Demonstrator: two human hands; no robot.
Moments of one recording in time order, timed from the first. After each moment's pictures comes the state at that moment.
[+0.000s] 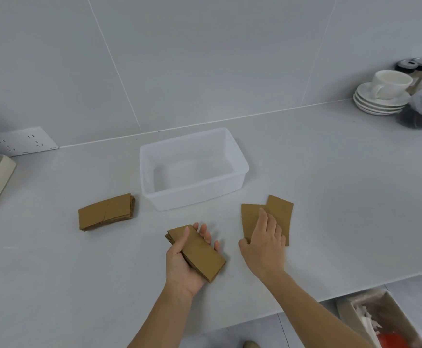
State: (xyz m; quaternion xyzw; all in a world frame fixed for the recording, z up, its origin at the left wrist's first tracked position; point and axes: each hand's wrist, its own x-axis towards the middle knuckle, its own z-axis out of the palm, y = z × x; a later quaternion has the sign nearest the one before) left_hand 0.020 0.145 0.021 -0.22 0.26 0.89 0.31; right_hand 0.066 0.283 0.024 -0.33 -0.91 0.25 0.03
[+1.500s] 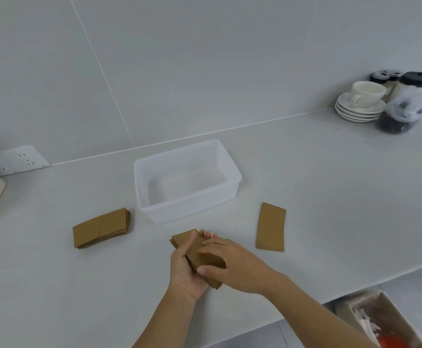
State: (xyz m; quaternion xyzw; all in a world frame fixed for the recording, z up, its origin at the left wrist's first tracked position) left_hand 0.014 0.152 0.031 -0.19 0.28 0.86 0.38; right_hand 0.070 0.261 0.073 0.01 -0.91 0.39 -0.12
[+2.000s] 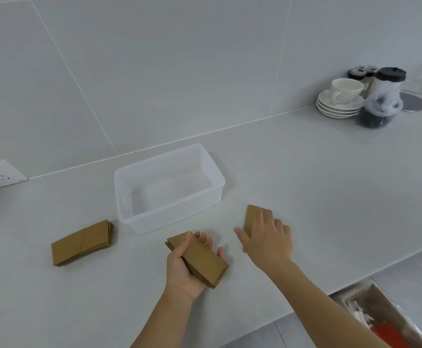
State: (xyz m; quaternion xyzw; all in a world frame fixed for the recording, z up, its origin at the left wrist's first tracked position) left_hand 0.012 0.180 0.035 -0.21 0.29 0.86 0.36; right_hand 0.067 0.327 0.056 -0.33 -0.93 0.15 0.00
